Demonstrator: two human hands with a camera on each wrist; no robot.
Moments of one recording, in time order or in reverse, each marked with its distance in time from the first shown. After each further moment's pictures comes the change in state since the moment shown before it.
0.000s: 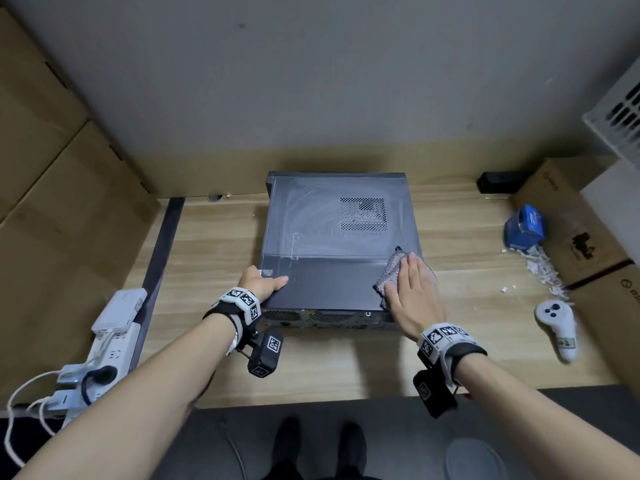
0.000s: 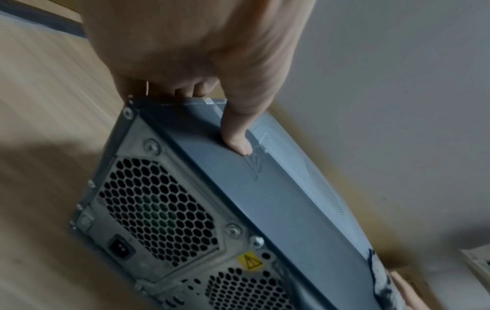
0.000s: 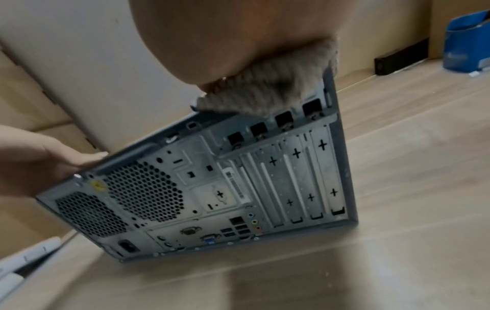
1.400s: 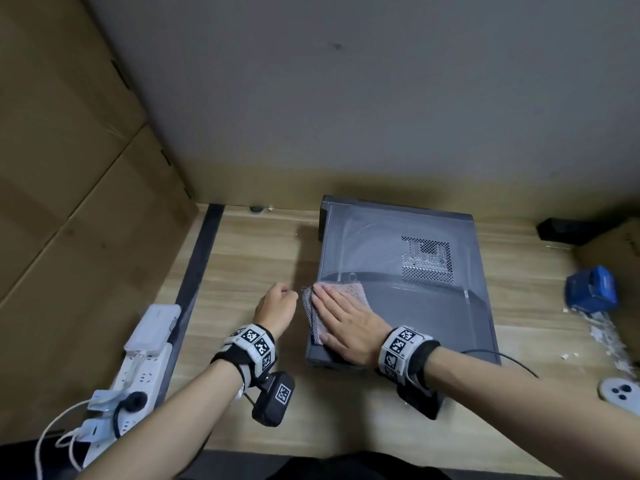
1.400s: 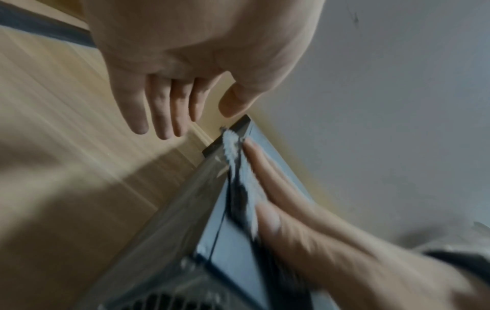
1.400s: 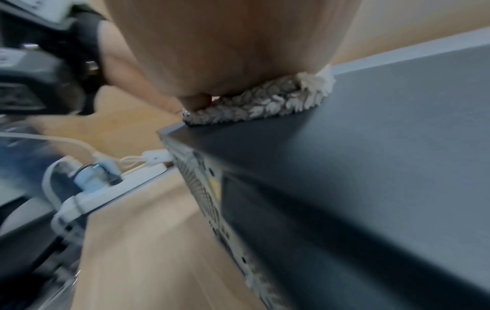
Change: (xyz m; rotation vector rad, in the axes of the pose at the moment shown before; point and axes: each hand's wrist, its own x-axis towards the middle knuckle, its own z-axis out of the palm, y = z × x) left_hand 0.034 -0.003 -0.064 -0.066 0.025 0.138; right_hand 0.083 -0.191 0.019 -0.175 -0.135 -0.892
